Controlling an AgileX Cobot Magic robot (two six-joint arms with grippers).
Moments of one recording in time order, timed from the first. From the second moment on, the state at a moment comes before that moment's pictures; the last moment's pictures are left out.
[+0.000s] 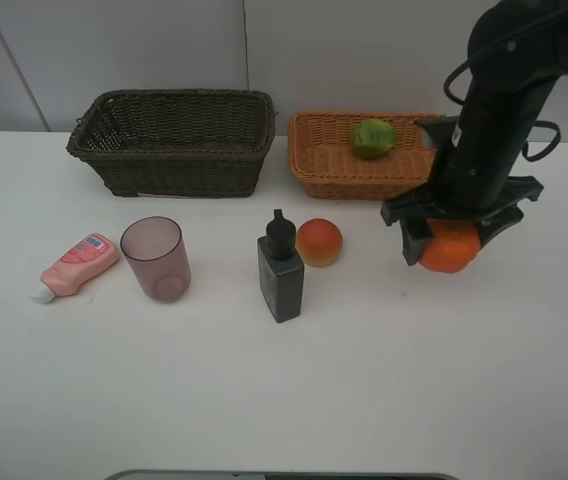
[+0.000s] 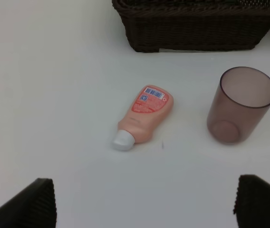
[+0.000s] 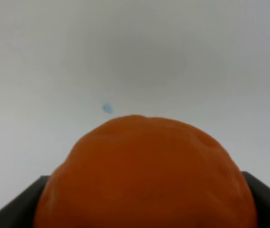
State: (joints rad) left arm -0.04 -0.01 -0.50 -0.01 1.06 -0.01; right arm 0.41 1.76 -1.14 -0.13 1.04 0.26
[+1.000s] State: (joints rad) left arm -0.04 -0.01 -0.50 -0.01 1.06 -0.01; right arm 0.46 1.93 -1.53 -0.10 1.08 0.18
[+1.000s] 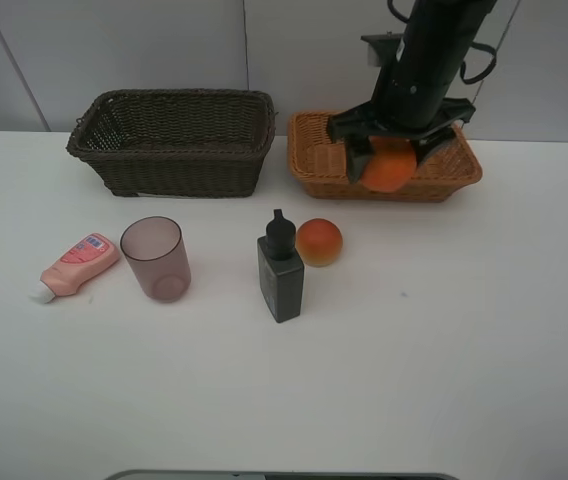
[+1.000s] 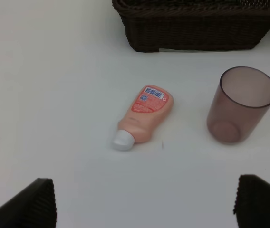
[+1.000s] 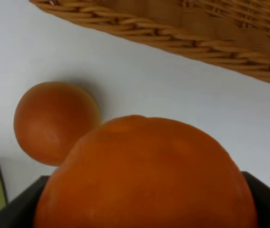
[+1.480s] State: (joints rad) left arm -0.04 -0.01 -0.50 -0.01 1.06 -0.01; right arm 0.44 2.02 -1.73 -0.09 1.11 0.17
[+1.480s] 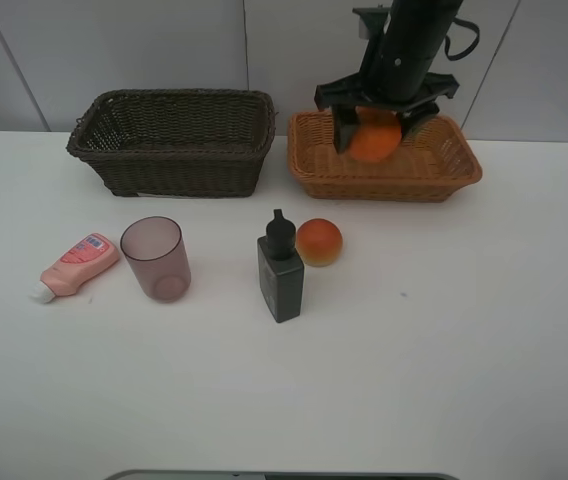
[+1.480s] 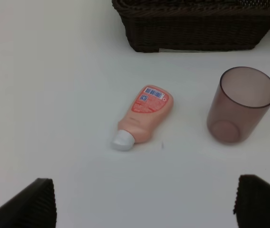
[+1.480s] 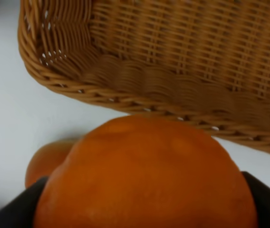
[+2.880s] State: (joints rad) left arm -0.04 -0.01 -0.50 -0.01 1.06 -0.01; right arm 0.28 2.30 -1.89 -0.16 0.83 0.21
